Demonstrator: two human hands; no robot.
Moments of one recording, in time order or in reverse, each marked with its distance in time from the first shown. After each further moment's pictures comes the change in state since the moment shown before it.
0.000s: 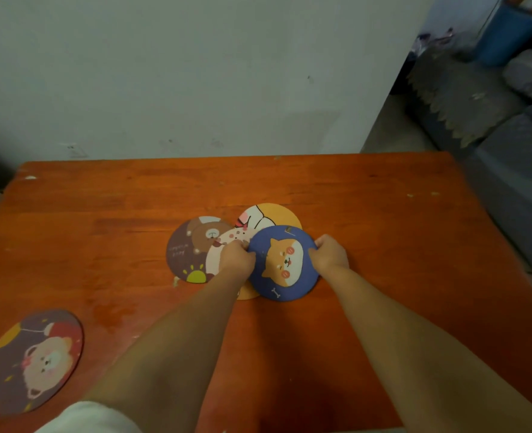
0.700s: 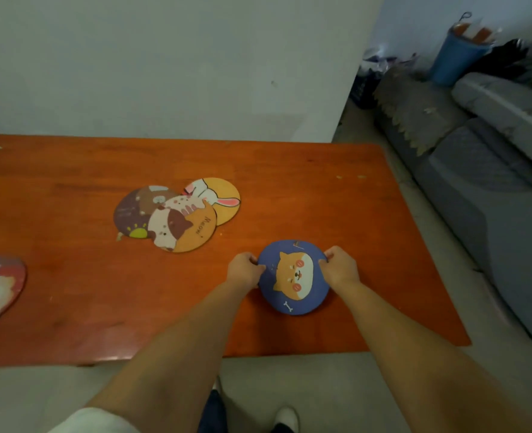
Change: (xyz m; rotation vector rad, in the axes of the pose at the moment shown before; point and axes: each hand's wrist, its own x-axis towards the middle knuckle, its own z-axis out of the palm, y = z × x) left_hand -0.147 0.048 0.133 -0.248 -0.160 -0.032; right_hand -0.058 0.180 -0.095 -0.020 0.095 -0.039
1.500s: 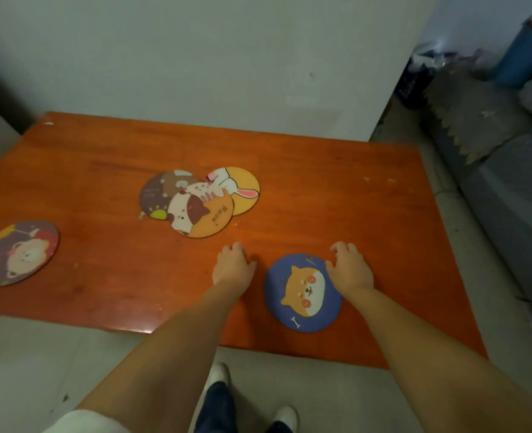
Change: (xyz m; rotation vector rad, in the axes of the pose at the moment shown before) left_hand -0.001 -0.026 -0.018 0.348 0.303 0.066; right_hand 0.015 0.001 -0.003 -0.335 -0.044 -0.333
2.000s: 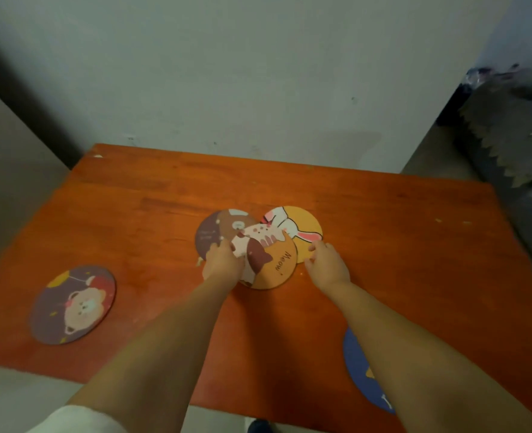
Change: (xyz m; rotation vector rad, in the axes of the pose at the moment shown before) left_hand 0.126 -0.081 -0.130 -0.014 0.036 -0.119; right_hand 0.081 -0.202 0.040 0.160 -0.073 -0.042
